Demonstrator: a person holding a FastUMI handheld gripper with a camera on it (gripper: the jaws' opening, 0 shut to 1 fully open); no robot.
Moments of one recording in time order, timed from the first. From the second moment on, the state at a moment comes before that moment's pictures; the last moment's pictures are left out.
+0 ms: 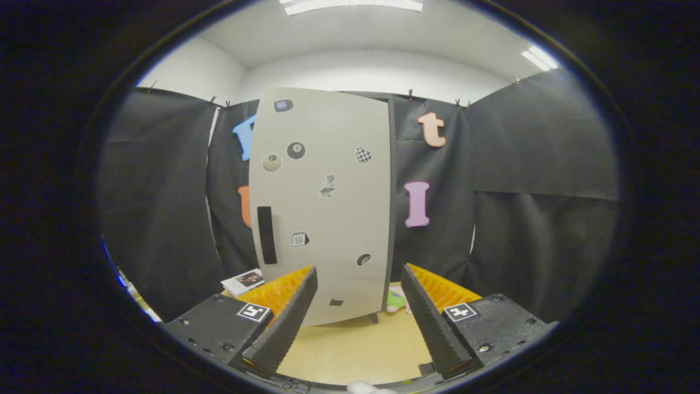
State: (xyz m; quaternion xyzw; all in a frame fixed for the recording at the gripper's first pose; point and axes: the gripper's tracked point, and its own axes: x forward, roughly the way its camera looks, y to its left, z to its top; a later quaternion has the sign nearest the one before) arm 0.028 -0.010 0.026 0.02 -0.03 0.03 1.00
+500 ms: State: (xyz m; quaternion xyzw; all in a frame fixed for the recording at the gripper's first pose) arm -0.005 -0.029 0.016 0.03 -0.04 0.01 1.00
